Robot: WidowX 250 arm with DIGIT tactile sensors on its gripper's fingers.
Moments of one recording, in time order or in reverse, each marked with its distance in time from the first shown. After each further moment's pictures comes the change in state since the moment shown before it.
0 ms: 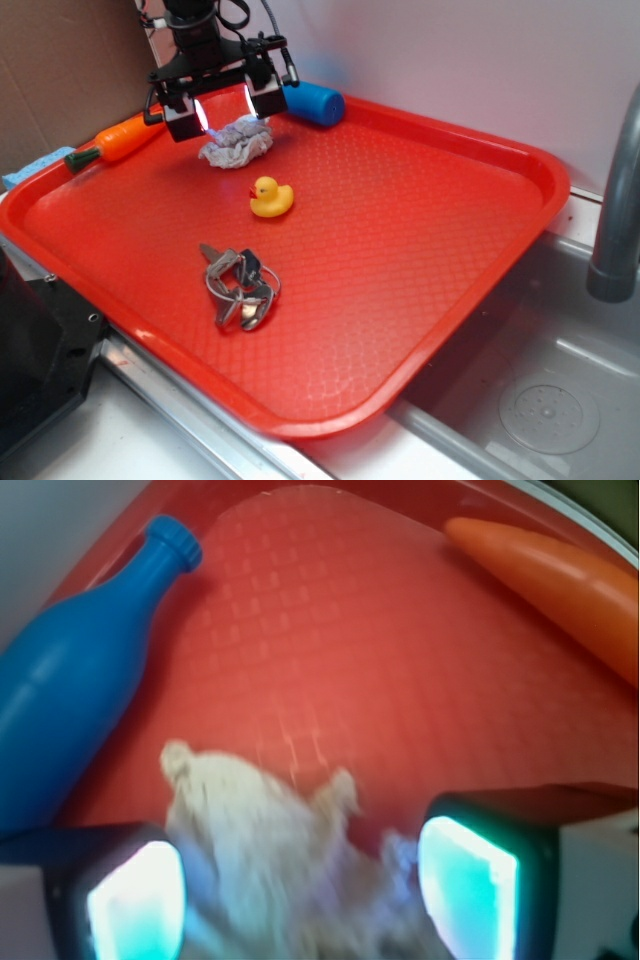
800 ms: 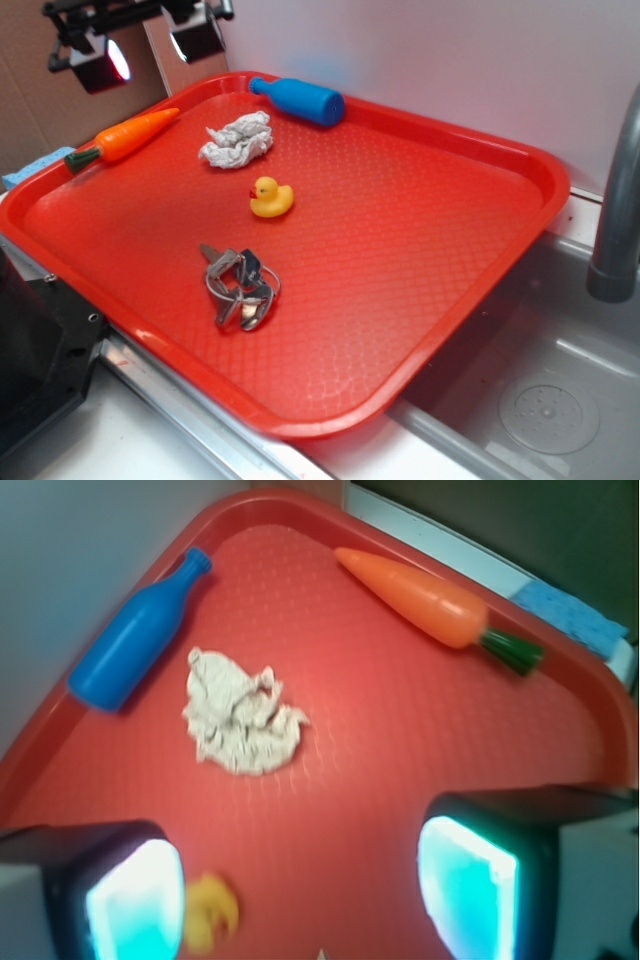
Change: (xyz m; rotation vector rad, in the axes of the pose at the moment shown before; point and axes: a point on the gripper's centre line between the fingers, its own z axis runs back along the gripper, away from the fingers) arm -0.034 0.031 0.091 -0.058 0.044 -0.041
